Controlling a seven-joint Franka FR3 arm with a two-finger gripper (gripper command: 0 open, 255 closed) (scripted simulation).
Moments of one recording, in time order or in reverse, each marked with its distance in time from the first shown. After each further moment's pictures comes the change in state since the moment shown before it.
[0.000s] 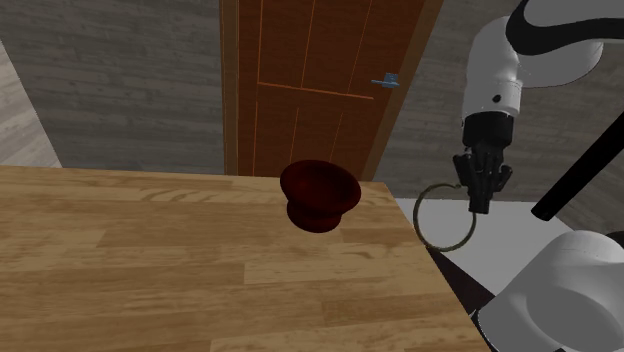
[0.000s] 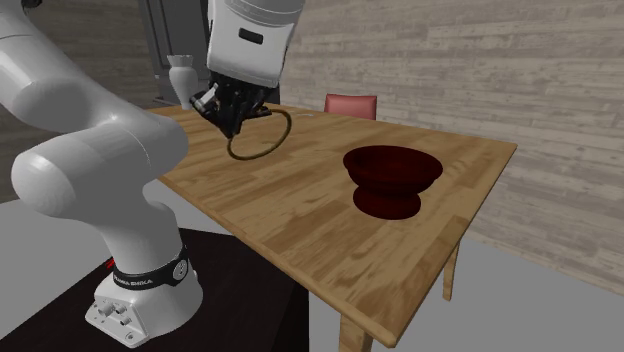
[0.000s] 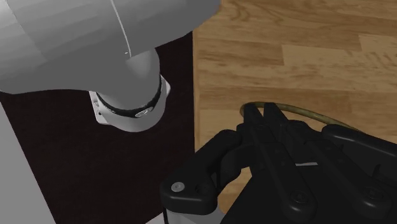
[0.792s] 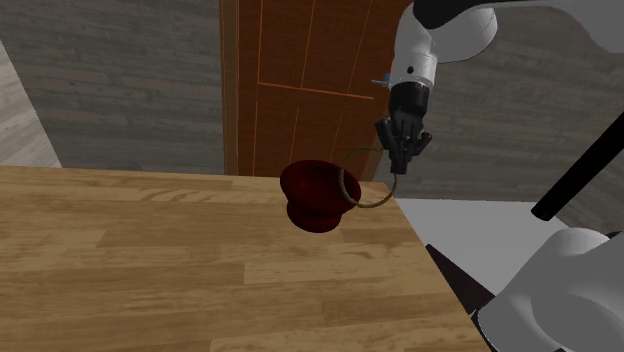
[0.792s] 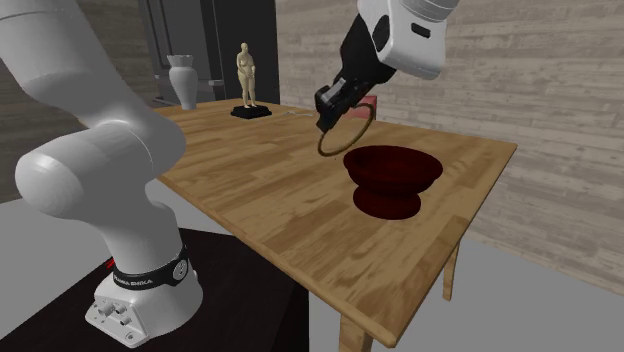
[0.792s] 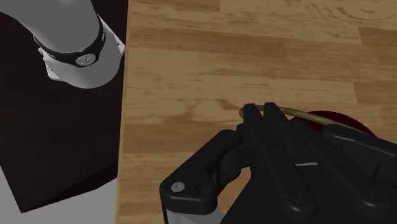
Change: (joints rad) arm 0.087 0.454 0.062 0.350 0.122 0.130 0.044
